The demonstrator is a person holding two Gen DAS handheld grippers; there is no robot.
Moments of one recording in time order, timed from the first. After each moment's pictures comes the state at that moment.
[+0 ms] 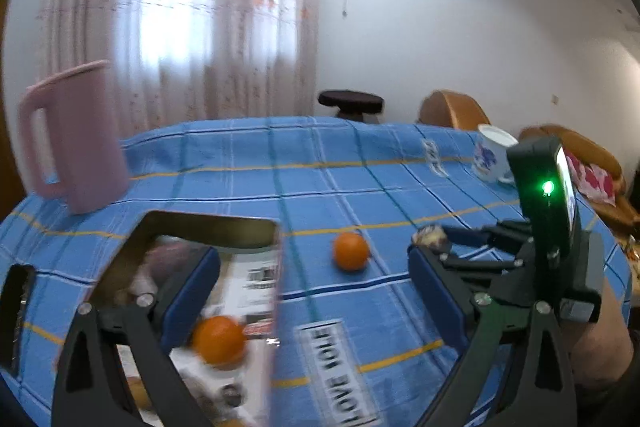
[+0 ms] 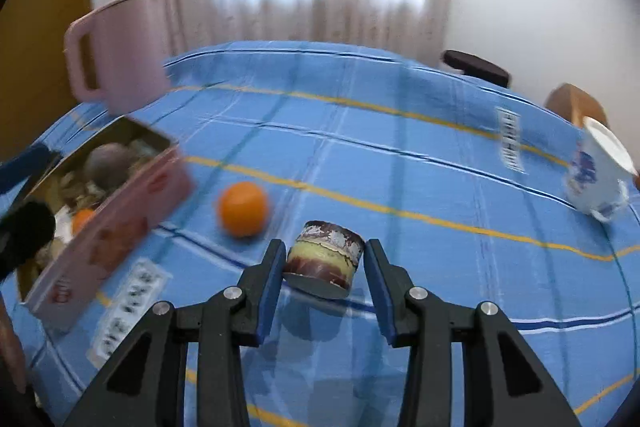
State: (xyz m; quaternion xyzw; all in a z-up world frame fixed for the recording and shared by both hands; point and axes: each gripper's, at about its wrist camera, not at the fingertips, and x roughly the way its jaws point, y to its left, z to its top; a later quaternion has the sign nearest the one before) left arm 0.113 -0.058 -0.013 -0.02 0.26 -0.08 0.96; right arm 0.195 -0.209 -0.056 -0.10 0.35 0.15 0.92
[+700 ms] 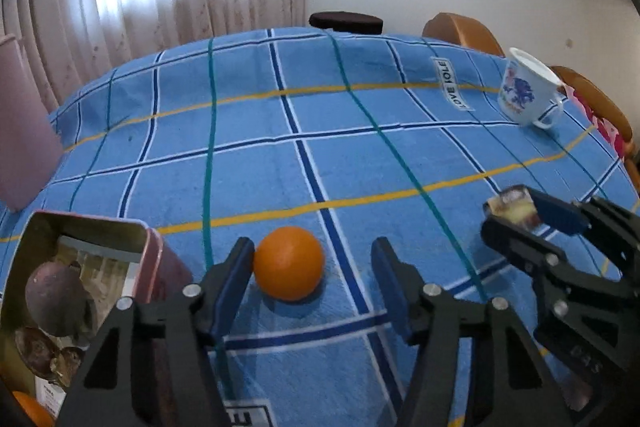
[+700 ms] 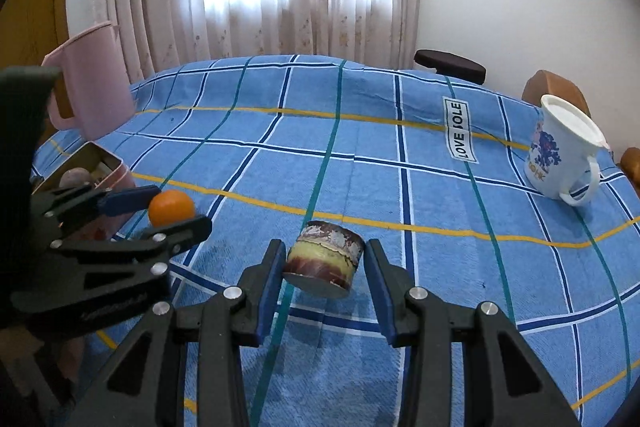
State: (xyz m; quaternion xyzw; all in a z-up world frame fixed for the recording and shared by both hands) left arm 0.219 -0.118 -0.061 0.01 0.40 -0.07 0.92; right arm 0.202 -0.255 -0.053 -0.07 0.34 0.13 0.93
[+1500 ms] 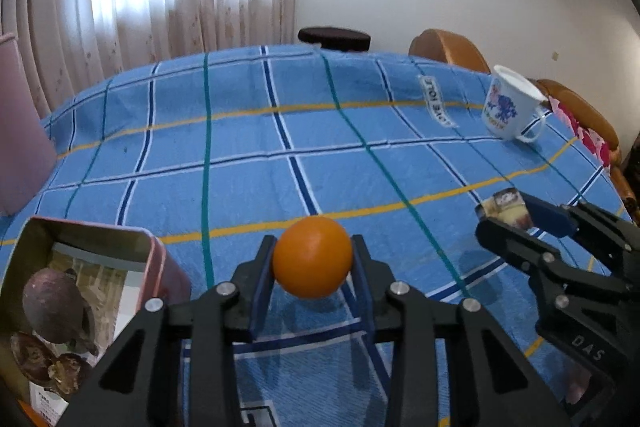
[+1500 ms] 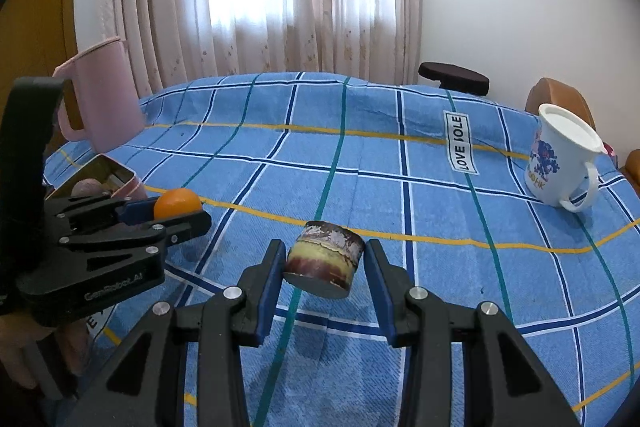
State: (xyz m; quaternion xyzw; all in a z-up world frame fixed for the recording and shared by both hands) left arm 0.209 -0.110 -0.052 0.00 0.36 -0.10 0.93; right arm 0.192 -0.261 -0.045 -0.06 0.31 0.14 0.94
